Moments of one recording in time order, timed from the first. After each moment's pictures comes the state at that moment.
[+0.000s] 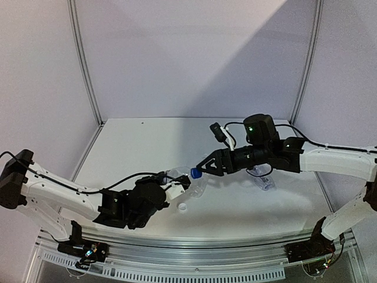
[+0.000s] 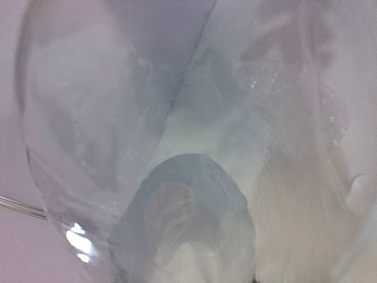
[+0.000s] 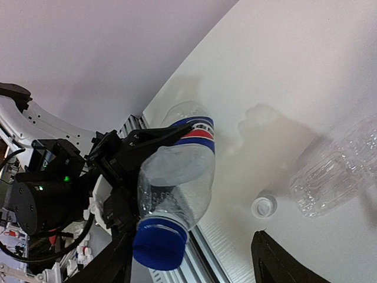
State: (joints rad) left arm -1.34 1.44 0.65 0.22 -1.04 0.53; right arm 0.88 1.43 1.03 -0.10 -0.51 0.57
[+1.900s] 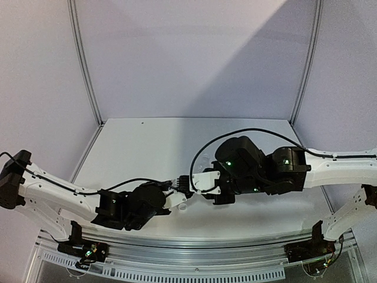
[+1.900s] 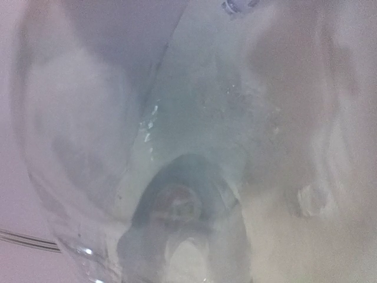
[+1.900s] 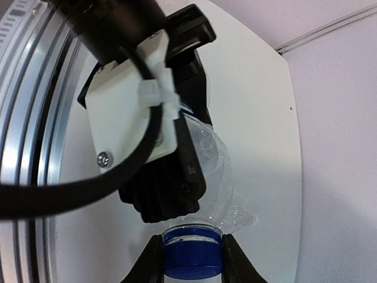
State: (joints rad) left arm -1.36 1.42 0.65 0.16 -0.88 0.49; right arm 1.29 1.45 1.22 -0.50 0.23 -0.58
